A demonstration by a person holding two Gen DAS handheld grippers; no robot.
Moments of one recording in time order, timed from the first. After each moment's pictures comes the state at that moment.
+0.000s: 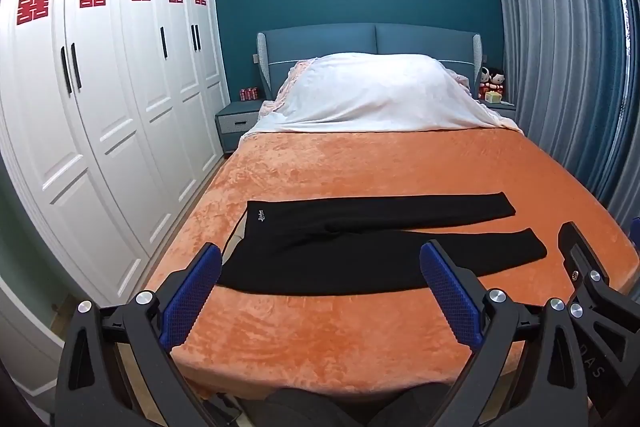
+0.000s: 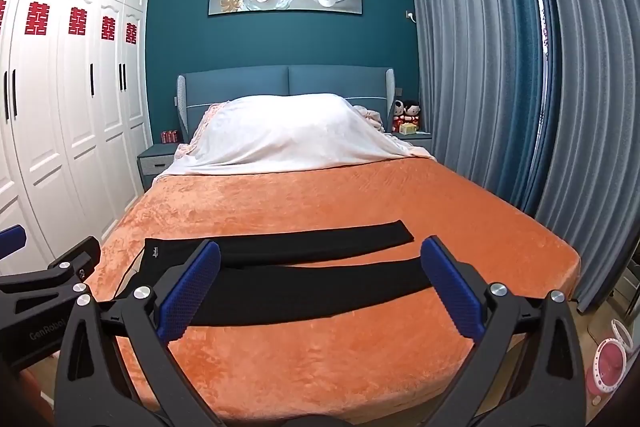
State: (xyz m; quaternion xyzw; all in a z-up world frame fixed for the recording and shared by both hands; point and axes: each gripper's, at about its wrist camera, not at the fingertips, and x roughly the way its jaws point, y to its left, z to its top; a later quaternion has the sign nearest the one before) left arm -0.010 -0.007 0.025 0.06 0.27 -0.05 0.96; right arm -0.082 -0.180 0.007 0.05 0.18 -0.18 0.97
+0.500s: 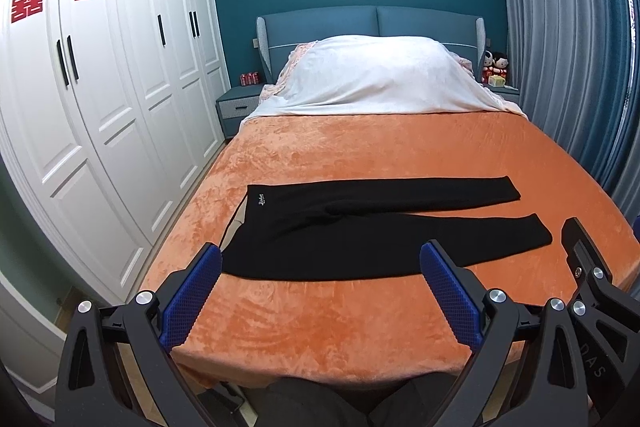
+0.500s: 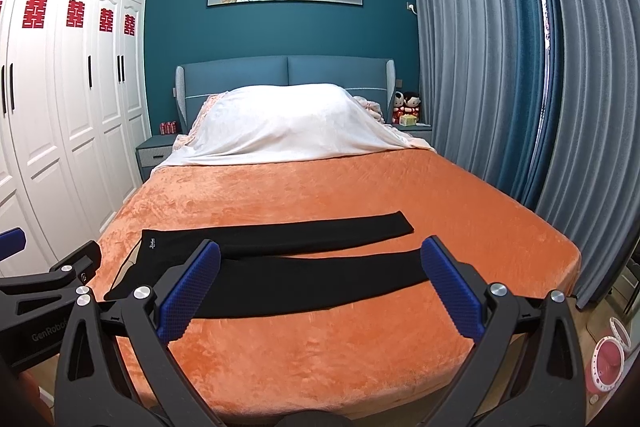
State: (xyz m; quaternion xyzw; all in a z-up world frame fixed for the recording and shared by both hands) left arm 0.002 -0.011 0.014 0.07 0.30 -0.05 0.95; right arm -0.071 -0.179 -0.007 0.06 0.20 -0.18 0.96
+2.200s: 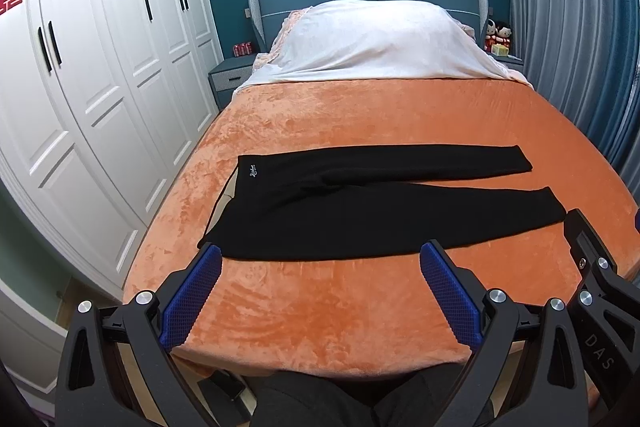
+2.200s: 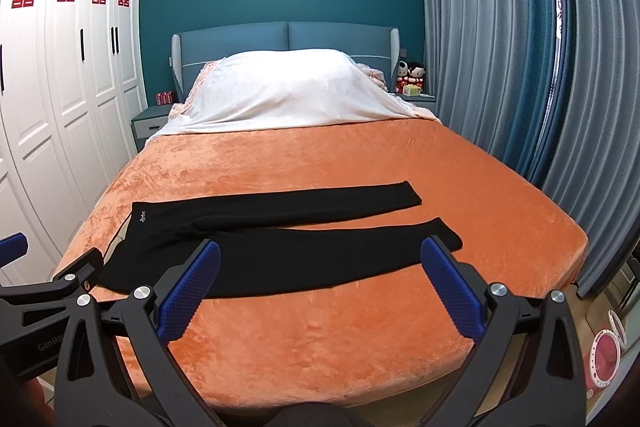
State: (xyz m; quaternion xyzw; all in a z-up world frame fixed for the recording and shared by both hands) left arm 0.048 -0.023 -0.042 0.08 0.35 -0.05 0.93; right arm -0.022 -0.189 -0.047 0.06 0.26 -0.18 0.95
